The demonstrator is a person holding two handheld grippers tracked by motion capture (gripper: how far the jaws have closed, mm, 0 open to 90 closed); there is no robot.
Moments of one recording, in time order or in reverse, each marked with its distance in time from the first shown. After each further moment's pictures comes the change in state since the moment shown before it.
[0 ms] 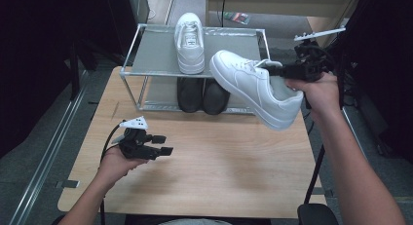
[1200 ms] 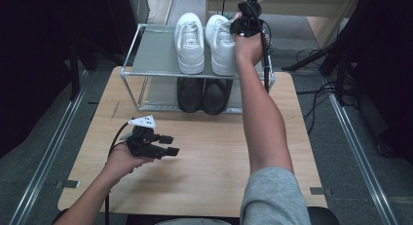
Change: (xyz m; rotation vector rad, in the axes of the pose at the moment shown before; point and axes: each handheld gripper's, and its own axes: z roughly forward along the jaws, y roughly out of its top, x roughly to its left) left arm 0.001 0.010 0.015 0.038 -0.084 0.033; right arm -0.013 0.117 0.160 -0.079 -0.497 0.300
